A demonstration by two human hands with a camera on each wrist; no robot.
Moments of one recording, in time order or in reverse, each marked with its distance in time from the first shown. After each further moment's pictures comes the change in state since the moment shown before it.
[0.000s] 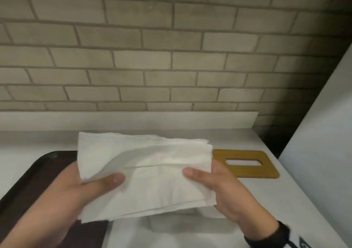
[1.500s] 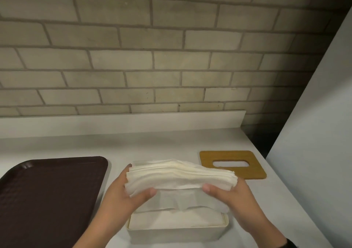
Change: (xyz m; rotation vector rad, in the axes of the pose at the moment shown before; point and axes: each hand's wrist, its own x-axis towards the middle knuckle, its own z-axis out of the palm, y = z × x) left_hand 0.059 -0.077 0.086 0.225 0.065 -0.048; right_hand -0.015 0.032 -0.095 -0.285 0.408 -0.057
